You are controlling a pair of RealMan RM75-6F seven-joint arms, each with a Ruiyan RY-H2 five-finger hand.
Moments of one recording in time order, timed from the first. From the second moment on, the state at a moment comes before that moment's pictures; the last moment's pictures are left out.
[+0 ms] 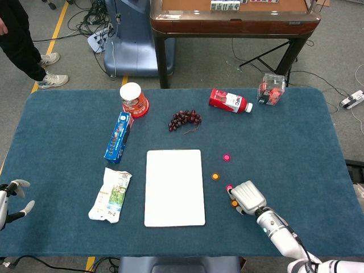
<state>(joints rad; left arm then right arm) -0.07 -1.07 -0.07 -1.63 1.44 1.50 -0.01 0.52 -1.41 -0.05 -1.67 -1.22 0.98 -0.62</state>
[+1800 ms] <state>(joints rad) -0.06 -1.04 -0.09 -1.63 1.41 1.50 -0.05 0.79 -1.53 0.09 -1.79 -0.97 0.95 -0.81</state>
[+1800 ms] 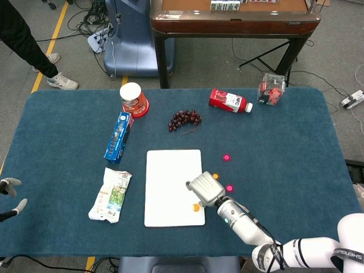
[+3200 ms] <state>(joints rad) -0.06 -1.04 -0.09 -1.64 1.42 1.50 -0.05 0.88 -1.58 0.09 -1.56 -0.69 1.00 -0.84</state>
